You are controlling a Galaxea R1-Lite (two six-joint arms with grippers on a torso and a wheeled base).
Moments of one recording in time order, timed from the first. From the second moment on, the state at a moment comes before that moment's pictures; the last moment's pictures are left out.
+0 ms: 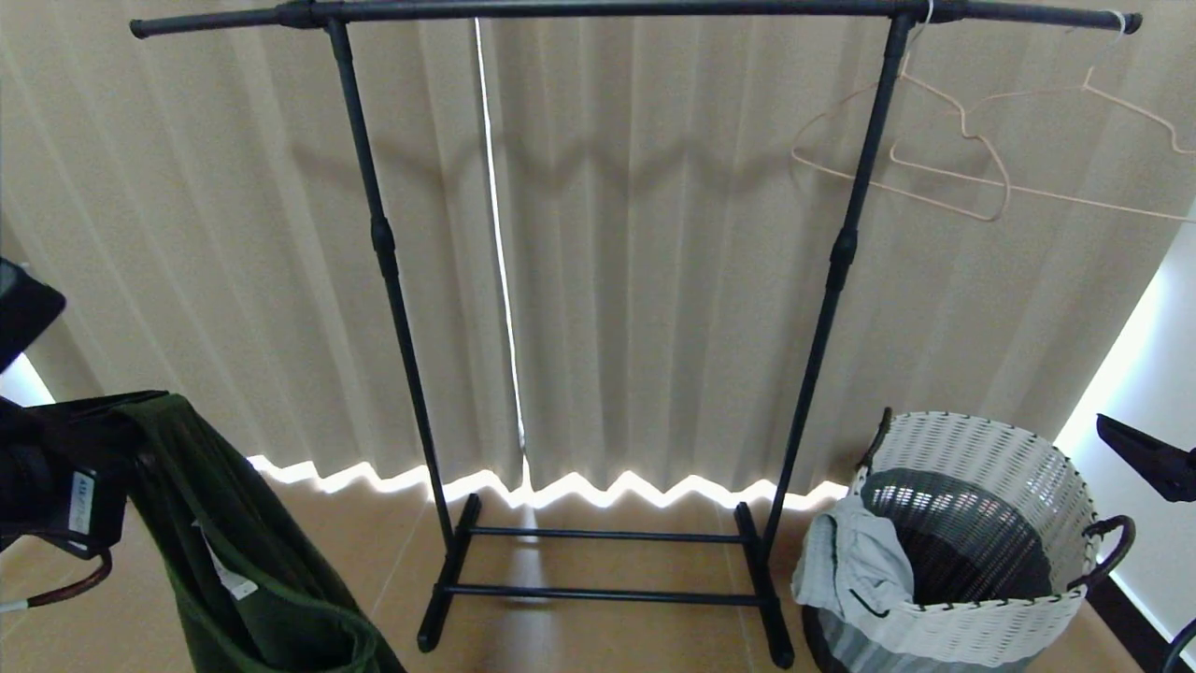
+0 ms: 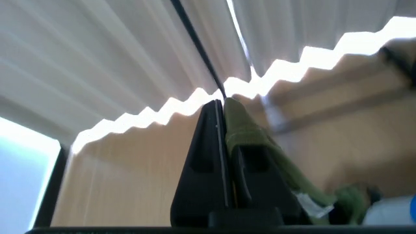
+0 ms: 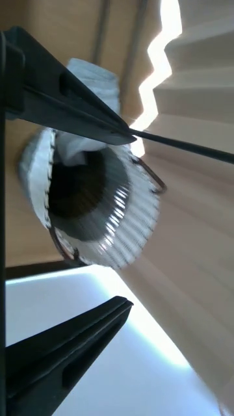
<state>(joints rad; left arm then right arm) -0.24 1.05 -0.71 0.00 0.18 0.37 -0.07 1.06 -0.56 -0.23 -0.10 -0.37</state>
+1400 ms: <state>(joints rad) -0.23 1.01 -0.57 -0.14 0.18 0.41 -0.07 1.09 -0.57 -0.23 -0.08 -0.36</state>
